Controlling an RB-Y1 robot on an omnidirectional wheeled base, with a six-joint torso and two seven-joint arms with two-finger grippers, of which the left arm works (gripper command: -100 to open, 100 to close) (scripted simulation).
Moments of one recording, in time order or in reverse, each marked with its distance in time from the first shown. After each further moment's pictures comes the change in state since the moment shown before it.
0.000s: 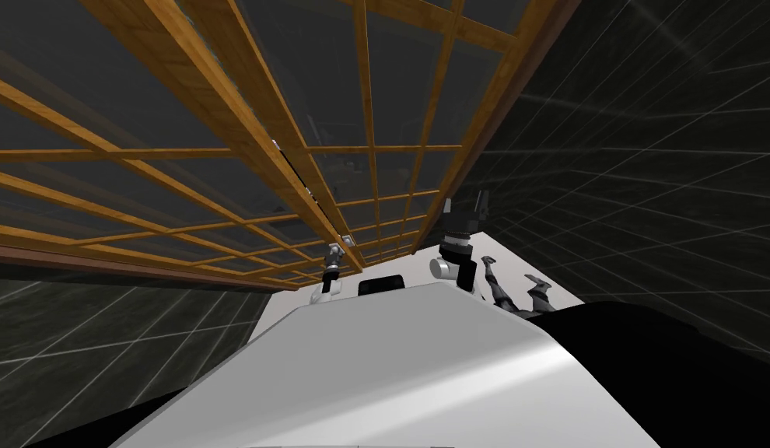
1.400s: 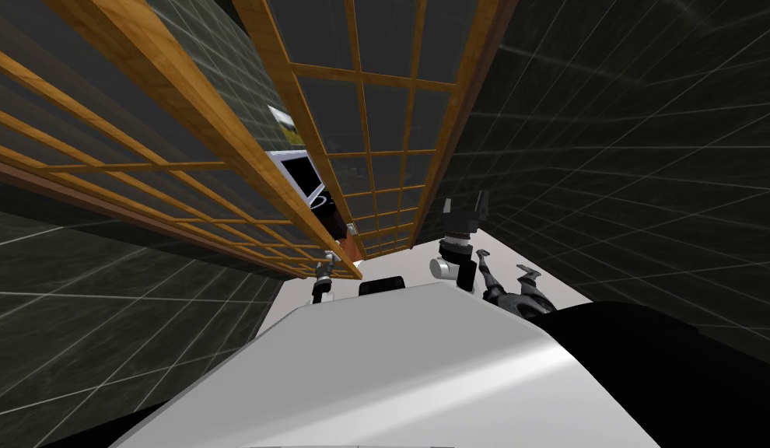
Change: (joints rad) arm 0.087 0.056 0.038 0.045 0.047 -0.023 0.166
